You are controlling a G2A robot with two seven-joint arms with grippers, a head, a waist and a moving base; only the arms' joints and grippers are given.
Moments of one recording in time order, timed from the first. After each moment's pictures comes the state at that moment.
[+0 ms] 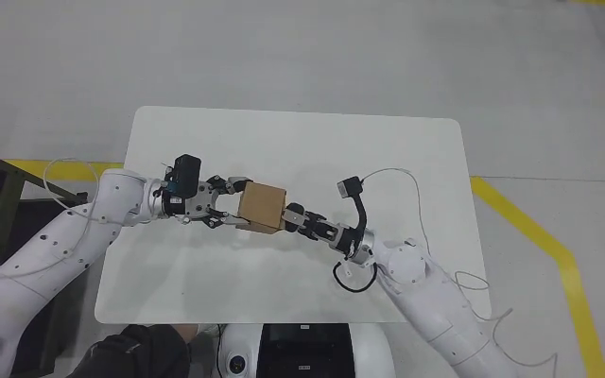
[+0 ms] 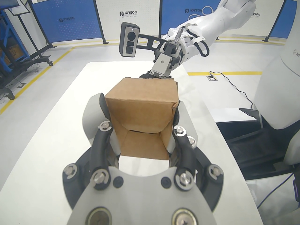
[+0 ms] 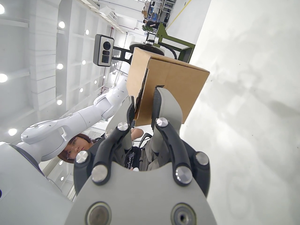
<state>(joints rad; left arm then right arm) 0.85 -0.56 -0.70 -1.43 1.33 -1.01 0.81 -1.23 -1.29 0.92 -1.49 0.19 -0.51 0.61</state>
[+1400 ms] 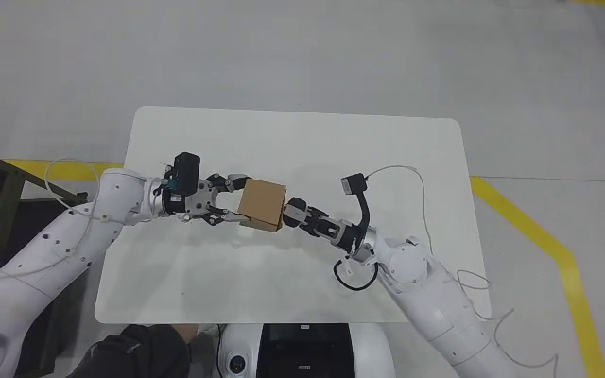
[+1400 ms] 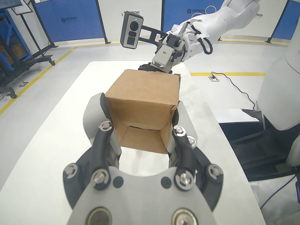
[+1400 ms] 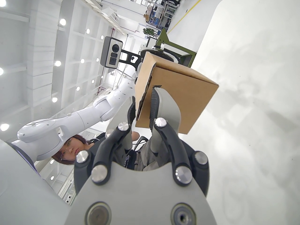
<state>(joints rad) 0.86 -0.57 -0.72 -1.41 1.33 -1.01 0.81 -1.24 -1.29 0.94 -1.52 0.15 -0.54 0.57</state>
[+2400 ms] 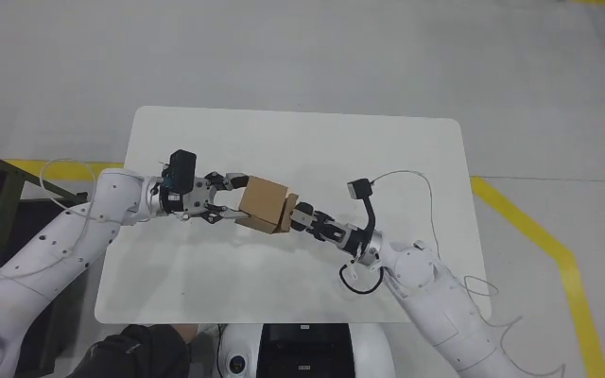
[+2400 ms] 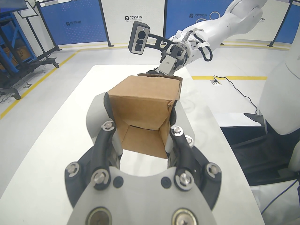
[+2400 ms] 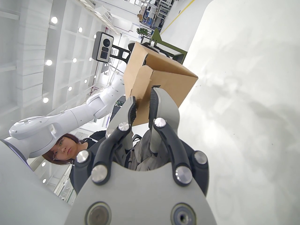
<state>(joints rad) 0.88 -0.57 -0.75 -1.43 1.32 -1.01 0.81 -1.28 -1.27 0.97 -1.53 0.10 -0.53 0.59</state>
